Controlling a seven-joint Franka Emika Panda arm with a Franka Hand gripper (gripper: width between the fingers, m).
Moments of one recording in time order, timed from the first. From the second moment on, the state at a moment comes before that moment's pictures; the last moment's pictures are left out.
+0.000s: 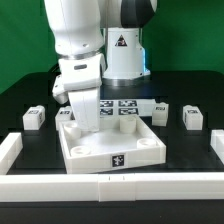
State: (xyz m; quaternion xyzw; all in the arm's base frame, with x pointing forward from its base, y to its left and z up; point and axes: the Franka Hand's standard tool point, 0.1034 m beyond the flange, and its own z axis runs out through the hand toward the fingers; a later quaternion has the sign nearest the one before) arm 0.428 -0.072 0.010 -0.69 -0.71 0.02 0.10
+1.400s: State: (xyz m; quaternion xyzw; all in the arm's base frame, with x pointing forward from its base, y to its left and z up) arm 0.464 0.024 0.010 -0.71 -0.70 0.00 0.09
